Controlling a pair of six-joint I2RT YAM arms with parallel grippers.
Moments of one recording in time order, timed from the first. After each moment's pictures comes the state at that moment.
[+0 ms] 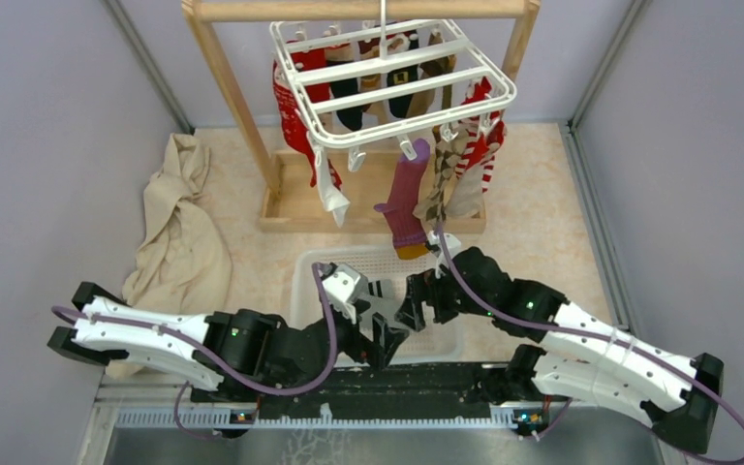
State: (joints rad) left arm -1.76 1.08 1.11 -0.47 -0.84 -0.70; right arm 0.97 0.75 0.70 -0.58 -0.07 0.57
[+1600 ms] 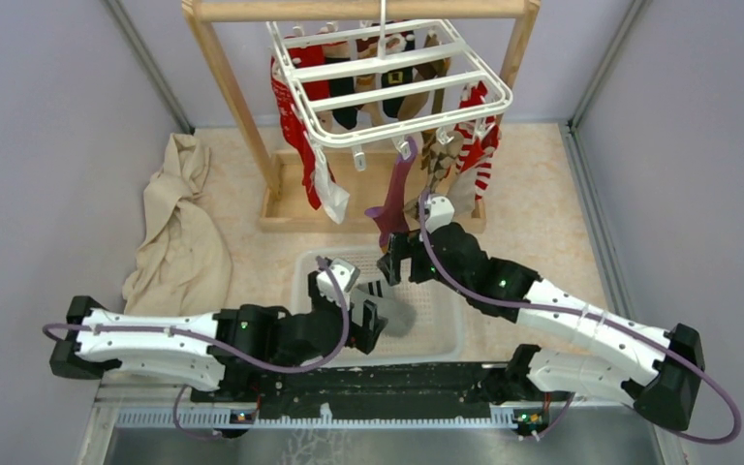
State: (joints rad) left arm -1.63 0.95 0.87 -0.51 -0.81 -0.74; right arm 0.97 0.99 0.82 -0.33 0.23 0.54
